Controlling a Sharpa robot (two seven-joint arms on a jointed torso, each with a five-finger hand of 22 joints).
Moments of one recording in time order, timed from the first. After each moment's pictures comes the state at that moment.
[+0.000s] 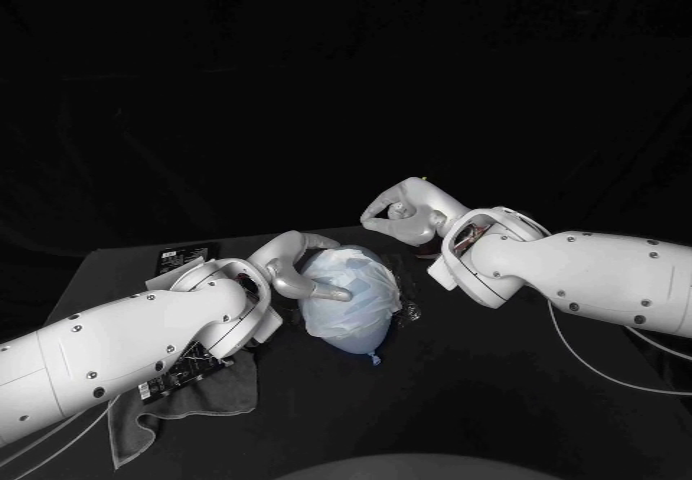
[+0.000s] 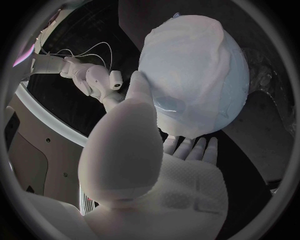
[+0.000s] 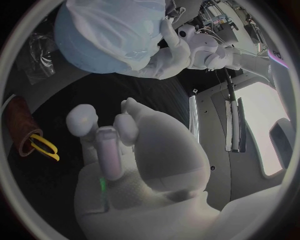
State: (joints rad) left arm 1.12 -0.69 -0.04 1.55 -0.92 -0.35 -0.11; left_hand 1.54 -0.31 -0.16 0.30 0.05 0.50 0.16 0.16 0.14 0.35 0.24 0.03 0.04 0.13 0.24 0.03 0.03 0.09 0.12 0.29 0.03 0.03; right arm 1.29 -0.85 -0.16 1.64 -0.98 -0.56 -0.03; right_hand 1.47 0.00 0.36 0.03 0.05 1.02 0.12 0.29 0.26 1.39 0.11 1.17 1.18 1.44 0.01 1.57 1.31 0.12 1.24 0.09 1.14 1.16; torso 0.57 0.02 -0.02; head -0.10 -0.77
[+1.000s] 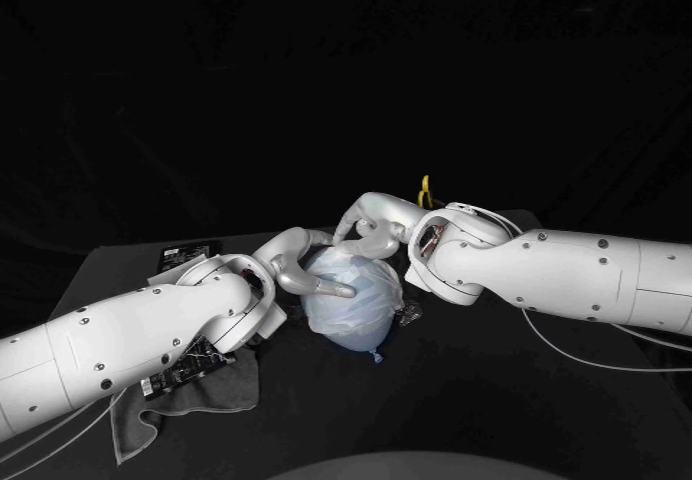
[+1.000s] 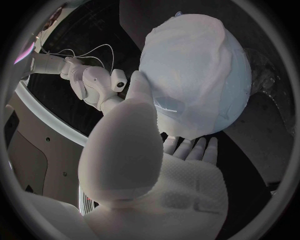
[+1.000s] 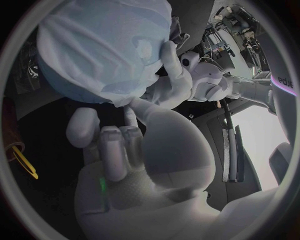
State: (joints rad) left arm 1.13 -0.68 -0.04 1.54 -0.91 -0.35 -0.10; left_hand 1.55 -0.31 -0.16 0.30 0.05 0.50 0.16 0.16 0.14 0.35 0.24 0.03 0.04 0.13 0.24 0.03 0.03 0.09 0.12 0.29 0.03 0.03; right arm 1.30 -0.73 -0.16 1.59 -1.20 -0.40 -0.16; right_hand 1.30 -0.08 0.43 -0.03 0.05 1.04 0.12 0.27 0.26 1.47 0.04 1.57 1.30 1.46 -0.02 1.57 1.31 0.12 1.27 0.08 1.18 1.22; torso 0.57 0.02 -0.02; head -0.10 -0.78
